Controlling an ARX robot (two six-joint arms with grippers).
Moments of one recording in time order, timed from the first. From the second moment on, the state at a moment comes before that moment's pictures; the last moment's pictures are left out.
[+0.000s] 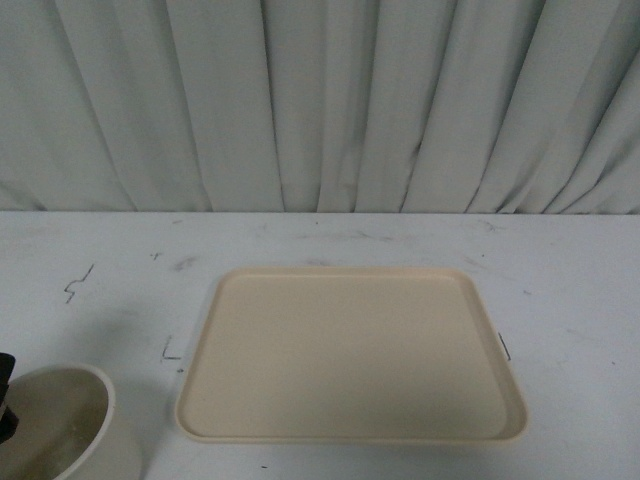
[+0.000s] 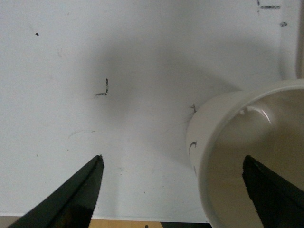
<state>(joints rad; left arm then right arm) 0.01 1.48 0.62 -0.27 -0.06 0.01 0.00 0.00 0.01 0.00 0.00 0.00</state>
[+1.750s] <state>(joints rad) -0.46 1.98 1.31 -0.41 0.09 -0.11 0.00 0.00 0.01 0.00 0.00 0.00</state>
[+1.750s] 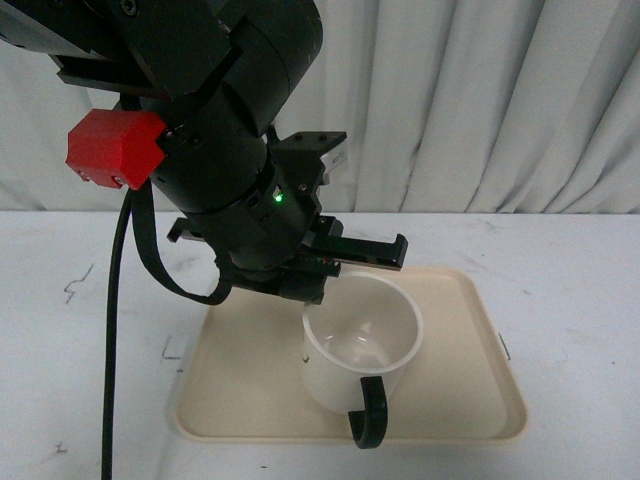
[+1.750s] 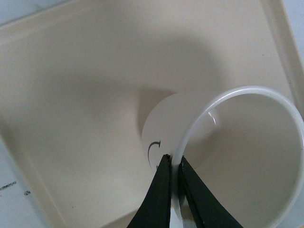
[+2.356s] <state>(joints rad) -0.44 1.84 1.21 -0.36 0.08 -0.13 0.00 0.00 0.01 0.00 0.00 0.00</state>
